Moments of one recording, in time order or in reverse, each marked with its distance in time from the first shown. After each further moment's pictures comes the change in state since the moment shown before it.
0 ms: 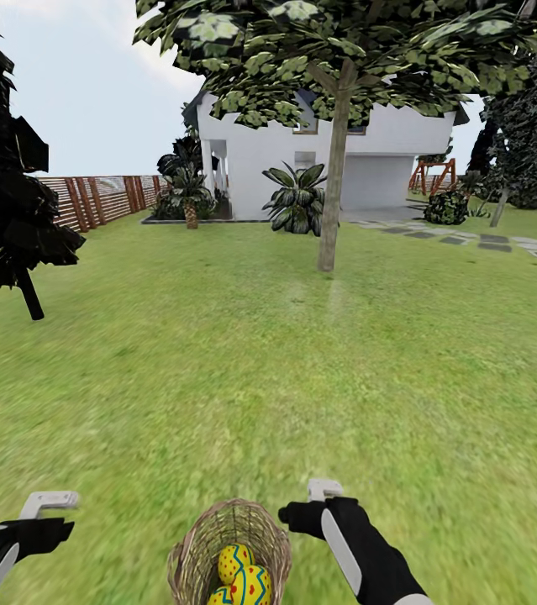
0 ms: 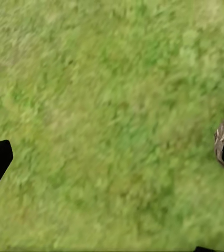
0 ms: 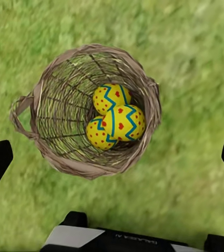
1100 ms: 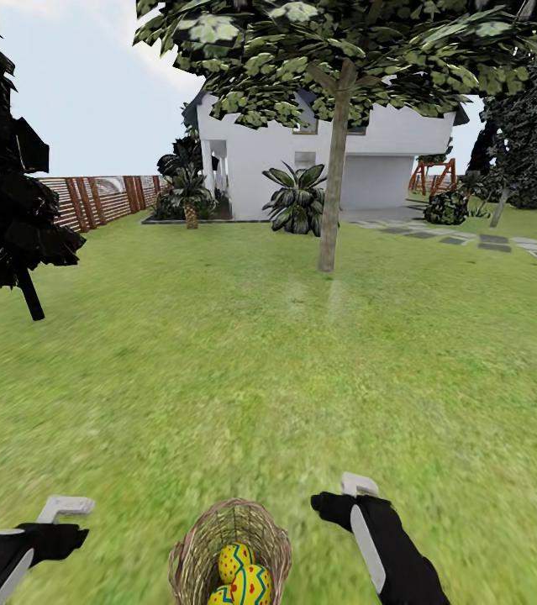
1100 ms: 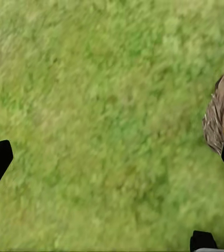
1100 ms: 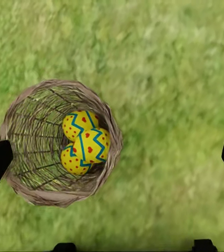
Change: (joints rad) left arm -0.001 0.000 -0.092 0.007 0.007 -0.004 -0.009; right arm 0.046 -0.002 -0.248 -0.123 0.152 0.001 0.010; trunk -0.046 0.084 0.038
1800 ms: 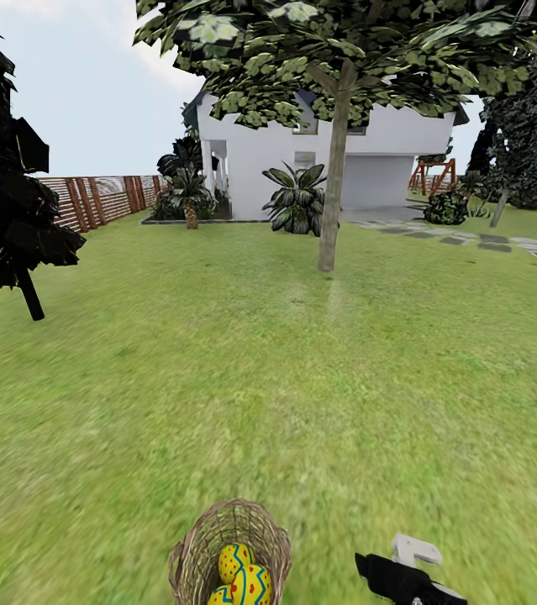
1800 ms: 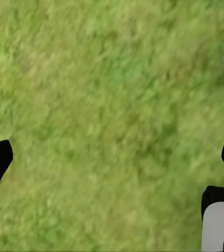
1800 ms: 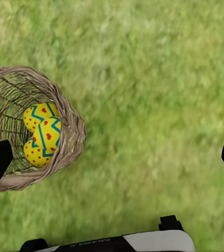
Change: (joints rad) left arm -0.014 -0.111 -0.090 0.776 -0.028 -0.668 0.006; right arm 0.375 -0.052 -0.068 -0.403 0.025 0.001 0.052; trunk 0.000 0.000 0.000
